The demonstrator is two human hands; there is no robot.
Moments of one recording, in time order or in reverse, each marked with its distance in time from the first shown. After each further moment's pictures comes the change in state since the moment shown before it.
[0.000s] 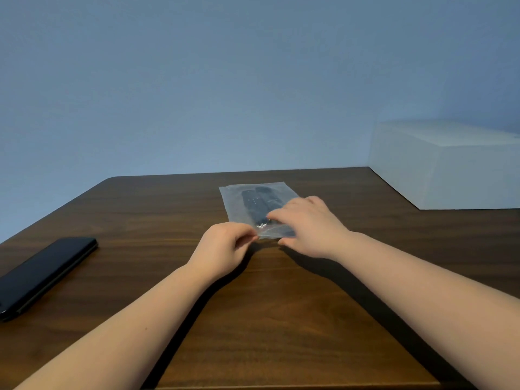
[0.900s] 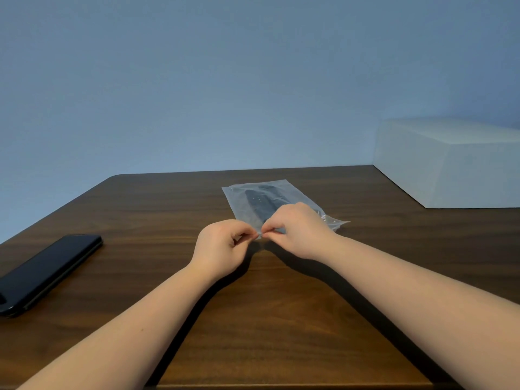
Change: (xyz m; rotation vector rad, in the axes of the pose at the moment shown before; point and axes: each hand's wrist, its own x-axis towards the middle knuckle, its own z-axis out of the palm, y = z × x) left_hand -0.008 -0.001 -0.003 -0.025 0.089 -0.040; right_hand 0.013 -0.021 0.011 0.227 0.047 -0.025
